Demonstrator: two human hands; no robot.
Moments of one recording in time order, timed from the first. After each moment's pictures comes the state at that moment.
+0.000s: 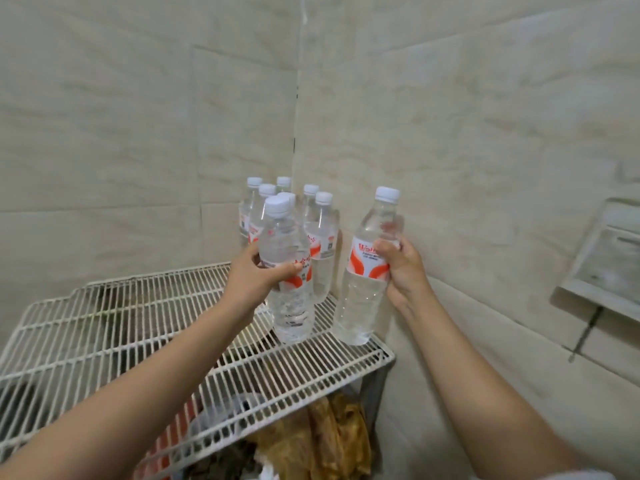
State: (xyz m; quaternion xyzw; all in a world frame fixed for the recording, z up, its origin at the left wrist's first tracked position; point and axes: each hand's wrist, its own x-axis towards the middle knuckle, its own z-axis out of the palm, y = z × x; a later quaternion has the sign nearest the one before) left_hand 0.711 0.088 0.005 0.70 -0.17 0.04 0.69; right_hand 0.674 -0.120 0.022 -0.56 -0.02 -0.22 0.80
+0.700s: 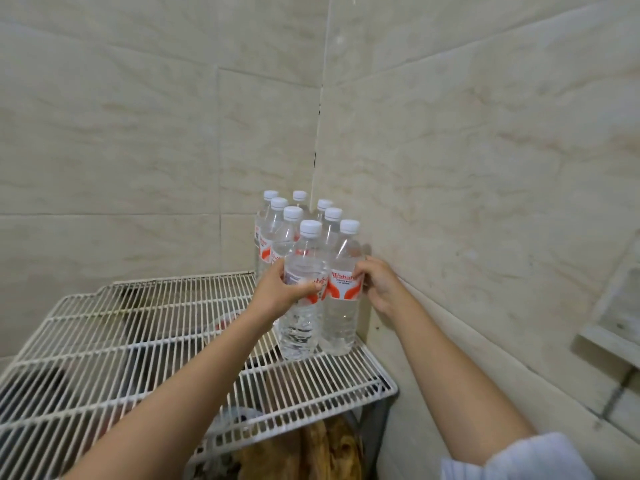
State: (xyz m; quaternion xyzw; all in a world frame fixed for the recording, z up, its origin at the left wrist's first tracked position) left_hand 0.727 0.042 -0.001 0.78 -0.12 0.04 0.62; right_hand 0.734 -0.126 0.020 -0.66 0.03 -0.07 0.75
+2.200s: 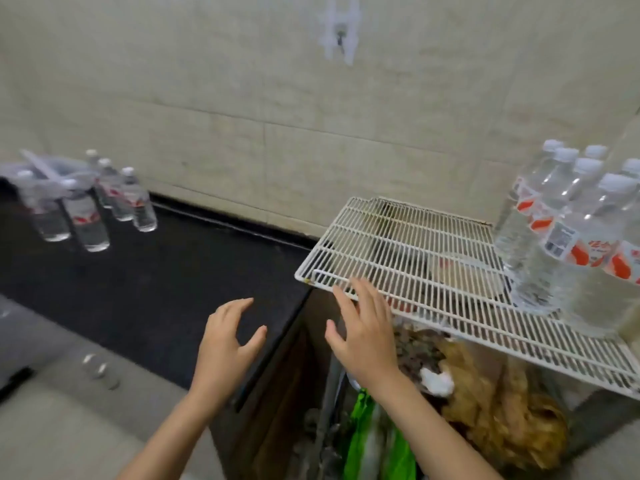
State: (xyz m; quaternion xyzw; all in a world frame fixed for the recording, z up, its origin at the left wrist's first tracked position) left_hand 0.399 0.273 -0.129 0.85 0.27 0.32 0.32; right_hand 0.530 0.124 -0.118 -0.84 -0.42 -0.26 0.23
